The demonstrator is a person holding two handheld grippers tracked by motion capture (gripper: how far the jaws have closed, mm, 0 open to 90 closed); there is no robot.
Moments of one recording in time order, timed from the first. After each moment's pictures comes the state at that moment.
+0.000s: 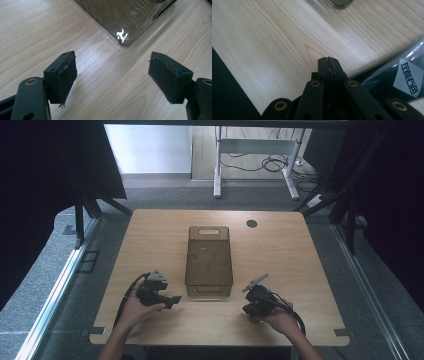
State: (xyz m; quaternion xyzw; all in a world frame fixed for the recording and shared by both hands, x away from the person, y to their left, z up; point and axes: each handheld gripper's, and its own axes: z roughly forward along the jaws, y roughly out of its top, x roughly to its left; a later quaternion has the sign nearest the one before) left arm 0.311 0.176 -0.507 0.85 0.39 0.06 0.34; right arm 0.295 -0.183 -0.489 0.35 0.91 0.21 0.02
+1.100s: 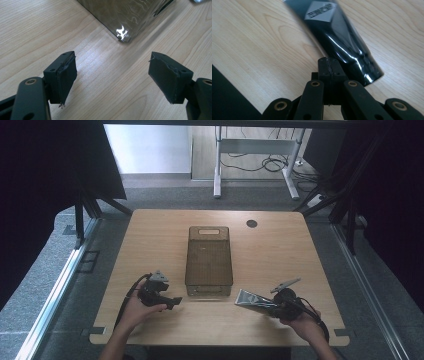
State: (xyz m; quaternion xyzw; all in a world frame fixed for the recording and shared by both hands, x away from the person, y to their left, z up) left arm 0.312 0.173 -0.511 0.86 0.39 0.06 0.33; right arm 0.284 -0.256 -0.487 0.43 0.88 0.21 0.05
